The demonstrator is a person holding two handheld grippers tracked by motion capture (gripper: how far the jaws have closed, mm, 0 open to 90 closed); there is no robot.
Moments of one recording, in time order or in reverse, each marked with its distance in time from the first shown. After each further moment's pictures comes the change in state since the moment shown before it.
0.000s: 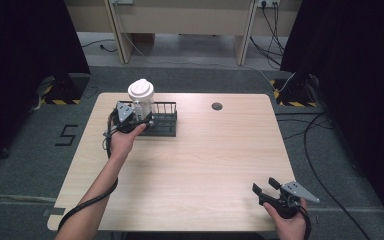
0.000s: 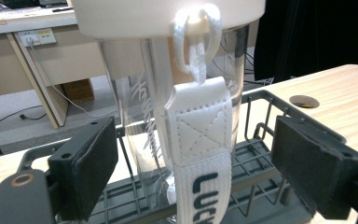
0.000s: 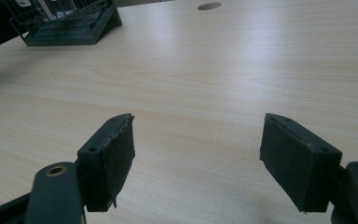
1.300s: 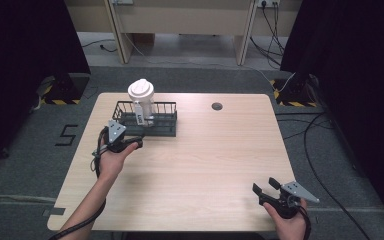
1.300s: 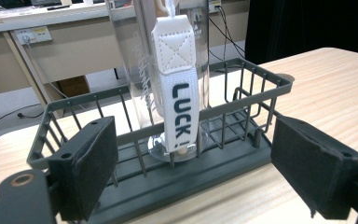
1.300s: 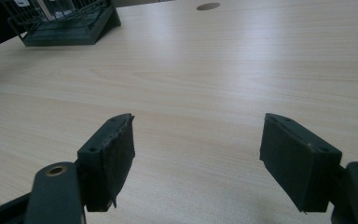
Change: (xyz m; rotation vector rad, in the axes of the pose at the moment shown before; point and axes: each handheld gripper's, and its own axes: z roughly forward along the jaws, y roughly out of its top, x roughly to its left) left arm -0.005 -0.028 -0.056 0.009 -0.026 0.024; right arm 0.000 0.000 0.000 -0.002 -0.007 -0.005
